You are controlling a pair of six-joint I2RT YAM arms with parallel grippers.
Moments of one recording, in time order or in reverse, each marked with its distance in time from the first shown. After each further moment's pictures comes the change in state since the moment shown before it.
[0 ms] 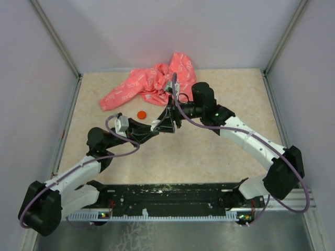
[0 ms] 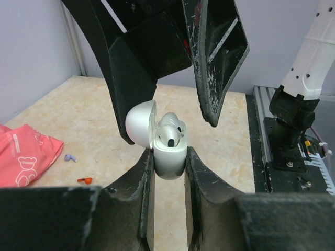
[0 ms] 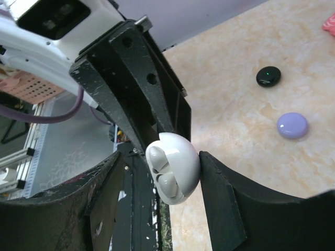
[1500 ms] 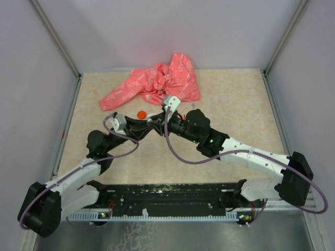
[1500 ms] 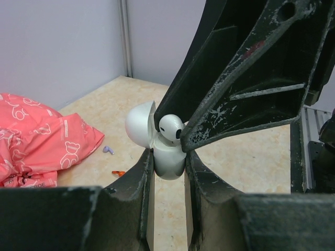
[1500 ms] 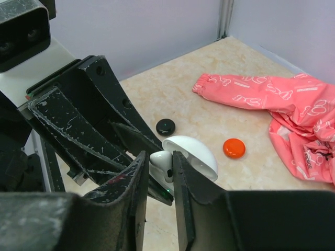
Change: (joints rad) left arm 0.000 -0.015 -0.045 0.031 -0.217 0.022; right arm 0.312 -0.138 -0.243 0.370 0.794 -0.181
